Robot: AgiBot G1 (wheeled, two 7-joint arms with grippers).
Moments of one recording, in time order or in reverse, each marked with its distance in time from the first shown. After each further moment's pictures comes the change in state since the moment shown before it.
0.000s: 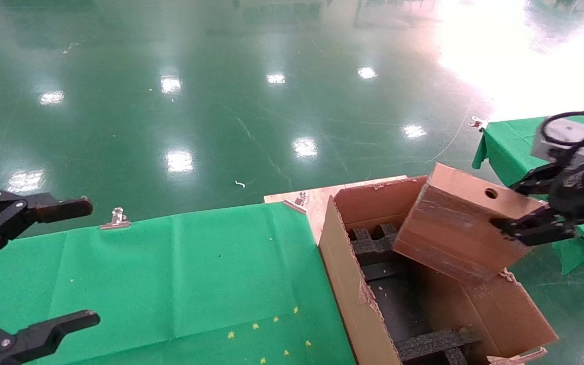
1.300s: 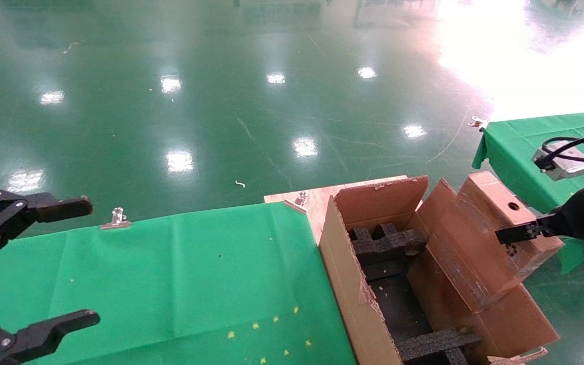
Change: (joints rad) left arm 0.000 0.000 0.001 0.001 -0.001 0.000 0.001; right arm -0.123 0.052 -0.115 0.277 -0.335 0.300 0.966
